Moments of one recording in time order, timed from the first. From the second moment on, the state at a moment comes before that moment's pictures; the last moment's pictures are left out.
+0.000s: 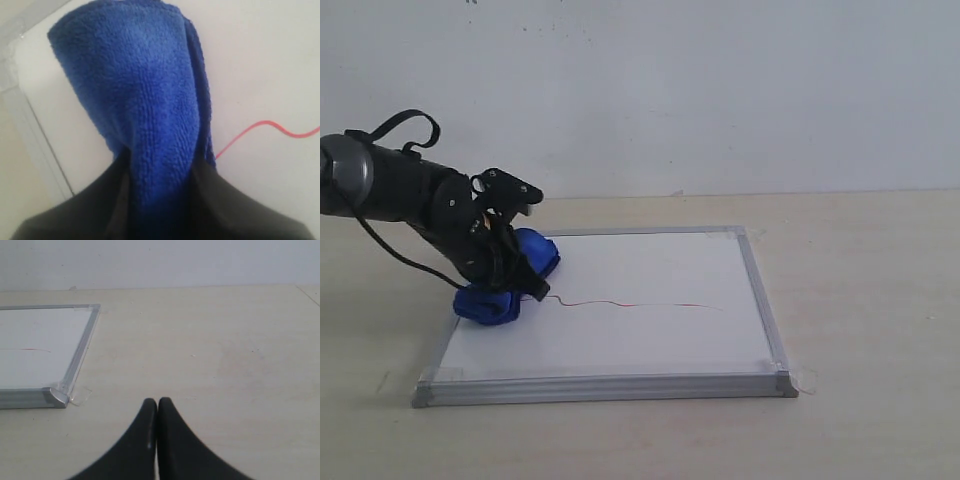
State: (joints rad) left arm -0.16 2.16 -1.40 0.14 0.40 0.18; right arm 0.05 0.00 0.00 -0.07 0.37 0.12
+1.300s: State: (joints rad) left arm -0.10 2.16 -1.43 -0.24 0.50 0.48; right arm 0.05 0.00 0.00 -0.07 0.37 0.12
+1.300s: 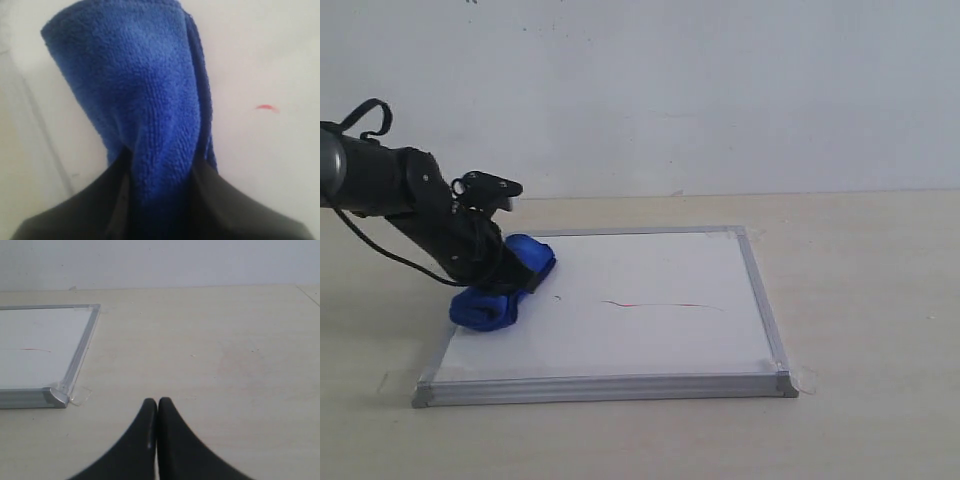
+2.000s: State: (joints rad) left arm -0.11 2.21 -1.49 -0.45 0.58 0.55; right arm 0.05 0.00 0.00 -0.07 0.37 0.12
